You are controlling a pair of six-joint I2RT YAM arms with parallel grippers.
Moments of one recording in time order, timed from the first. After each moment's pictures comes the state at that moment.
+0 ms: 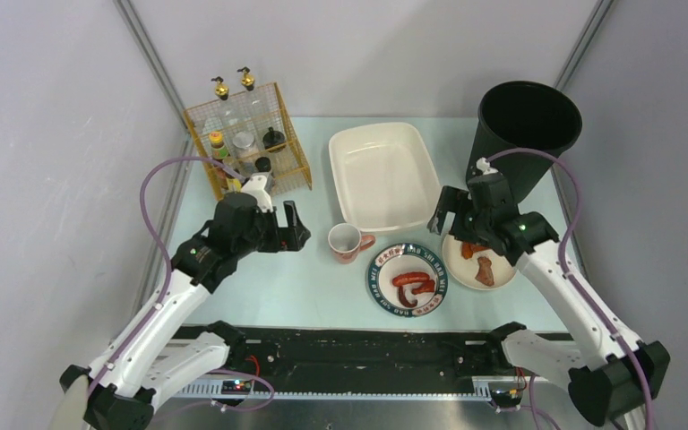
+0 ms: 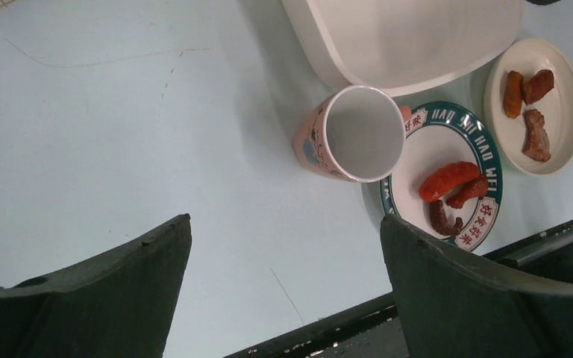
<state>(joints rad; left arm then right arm) -0.49 0.86 0.87 -0.63 -0.01 -0.44 0.41 1.01 1.01 -0.79 0.07 0.58</state>
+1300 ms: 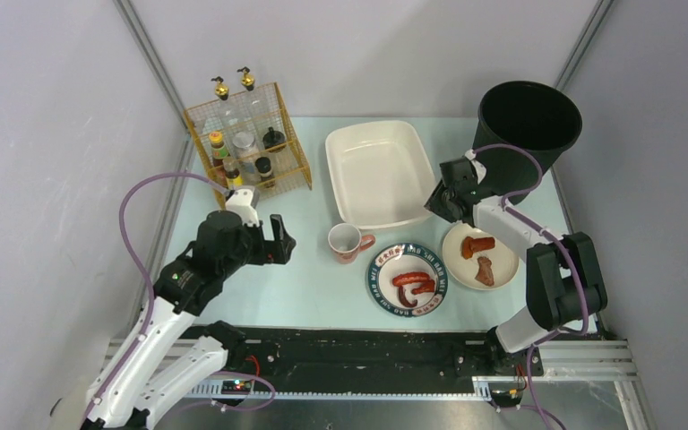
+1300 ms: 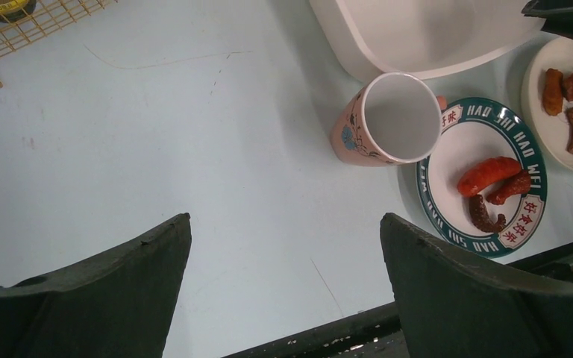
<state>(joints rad) -0.49 0.69 0.81 -0.70 -0.09 -0.37 0.32 1.55 1.01 -0.32 0.16 0.80</state>
